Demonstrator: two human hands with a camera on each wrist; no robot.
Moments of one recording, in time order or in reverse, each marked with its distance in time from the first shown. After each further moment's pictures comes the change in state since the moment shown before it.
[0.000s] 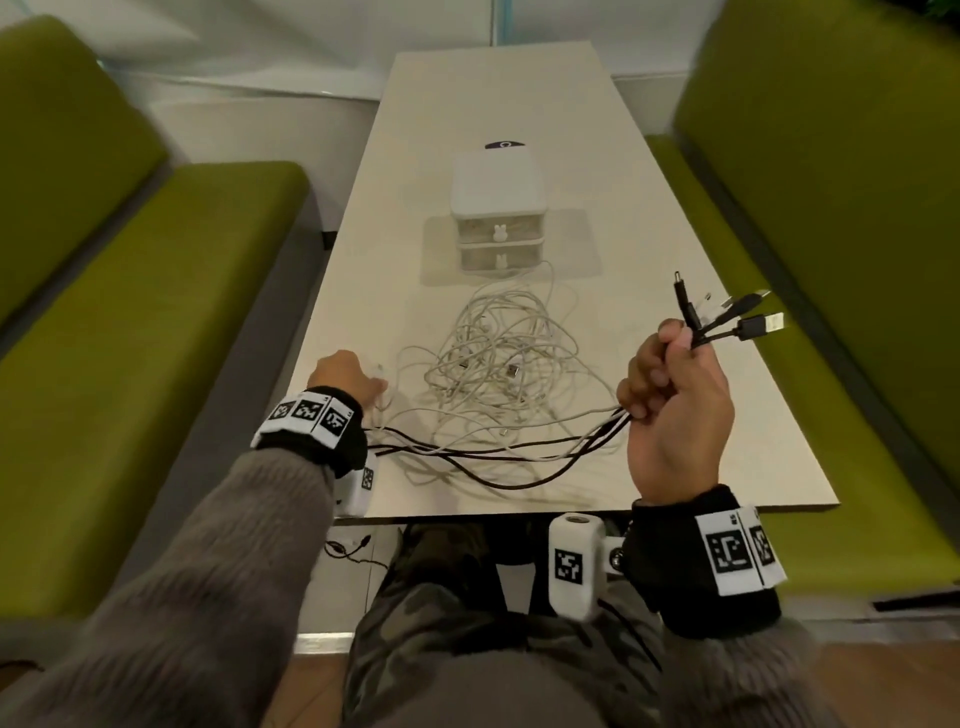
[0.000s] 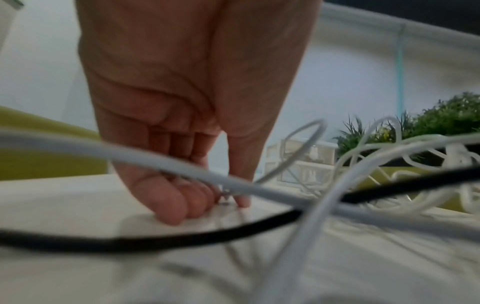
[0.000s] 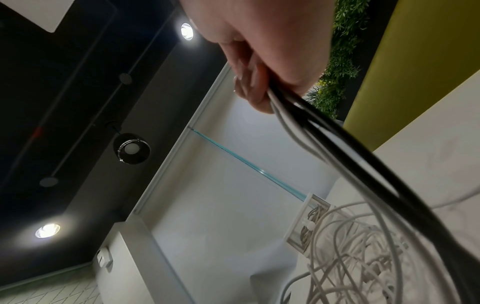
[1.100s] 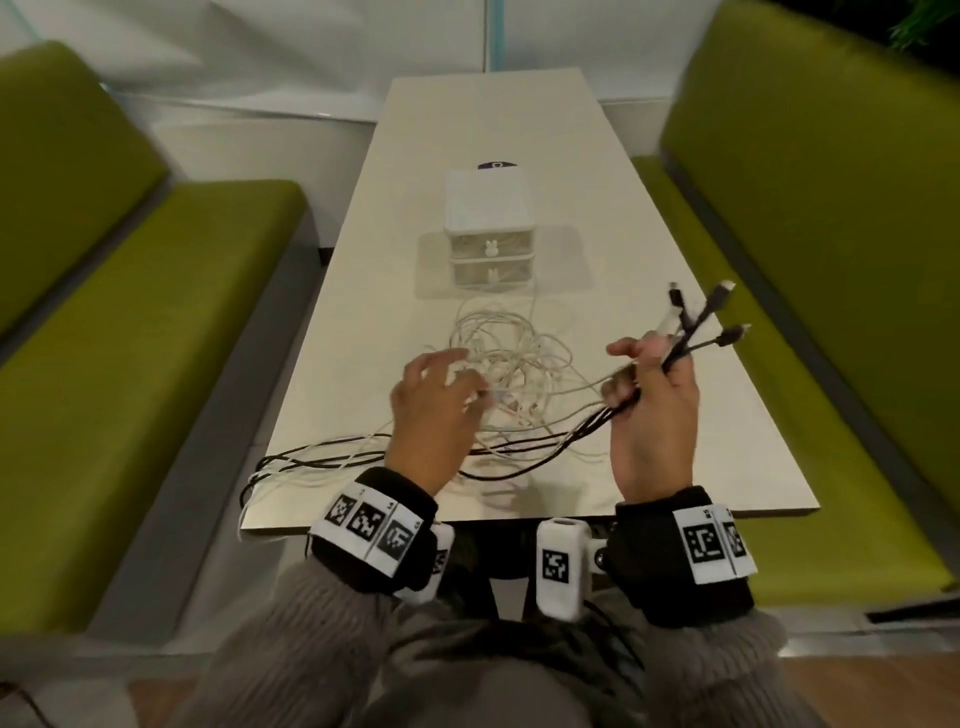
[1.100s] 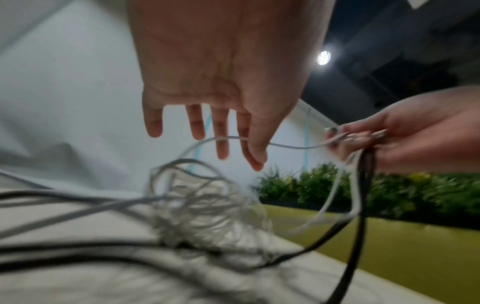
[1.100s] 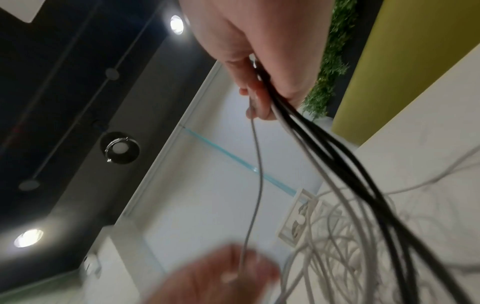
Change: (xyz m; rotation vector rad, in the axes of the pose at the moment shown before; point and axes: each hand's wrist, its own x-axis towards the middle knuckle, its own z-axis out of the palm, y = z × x) left_hand -0.102 0.054 0.030 -0.244 0.335 0.690; right_hand 0.007 0.008 -0.004 -0.047 0.025 -0.076
